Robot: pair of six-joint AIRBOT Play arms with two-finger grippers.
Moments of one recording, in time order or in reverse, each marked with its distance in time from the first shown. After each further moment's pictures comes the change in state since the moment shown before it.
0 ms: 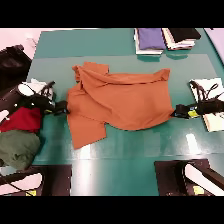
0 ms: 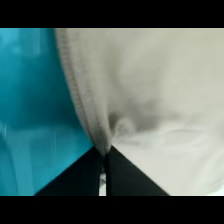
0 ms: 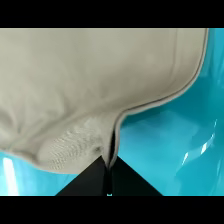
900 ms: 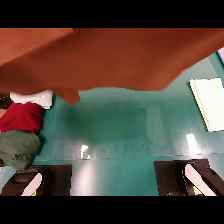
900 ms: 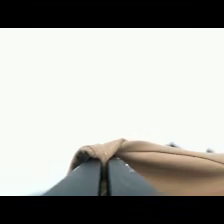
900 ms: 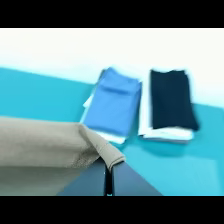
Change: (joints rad) left arm 0.002 0.603 1.044 0.089 0.084 -0.072; right arm -0.002 0.171 1.213 -0.124 0.087 0.097
